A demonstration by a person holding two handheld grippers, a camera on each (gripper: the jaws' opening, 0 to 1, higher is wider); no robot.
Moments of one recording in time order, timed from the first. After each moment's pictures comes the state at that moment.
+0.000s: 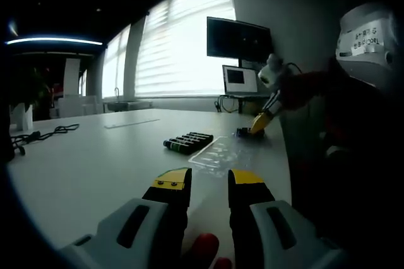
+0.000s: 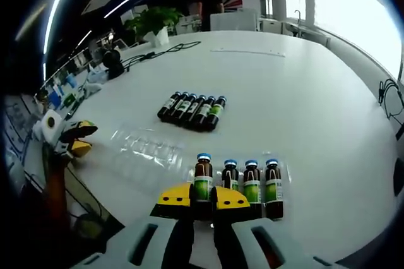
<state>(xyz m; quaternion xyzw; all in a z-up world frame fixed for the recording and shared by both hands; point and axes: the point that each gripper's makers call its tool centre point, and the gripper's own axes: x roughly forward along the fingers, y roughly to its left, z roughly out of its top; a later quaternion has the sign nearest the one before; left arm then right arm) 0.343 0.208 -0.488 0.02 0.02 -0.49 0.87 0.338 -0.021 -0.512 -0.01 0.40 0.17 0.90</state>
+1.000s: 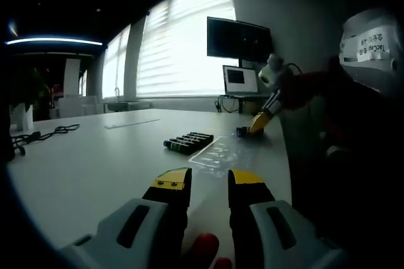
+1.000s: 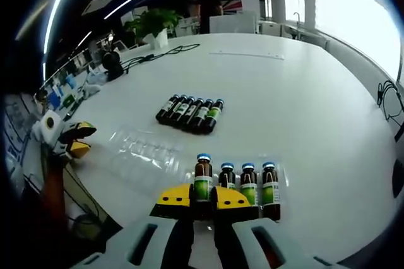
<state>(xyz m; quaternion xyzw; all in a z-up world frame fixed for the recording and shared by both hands) 0.344 0.209 -0.488 0.02 0.02 -0.49 0.87 0.343 -0.021 -0.511 -0.01 0.39 0.17 0.90</state>
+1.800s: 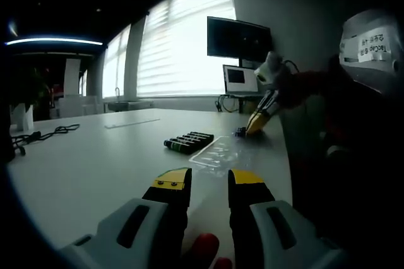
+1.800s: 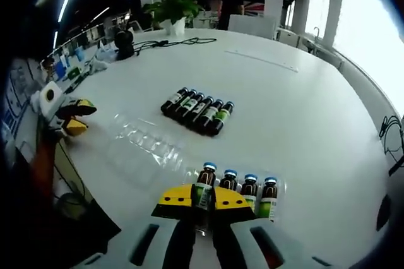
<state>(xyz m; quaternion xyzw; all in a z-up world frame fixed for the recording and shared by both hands) 0.344 0.210 -0.489 0.02 0.02 -0.49 0.87 0.350 -0.017 -0.513 -0.09 0.39 0.19 0.90</state>
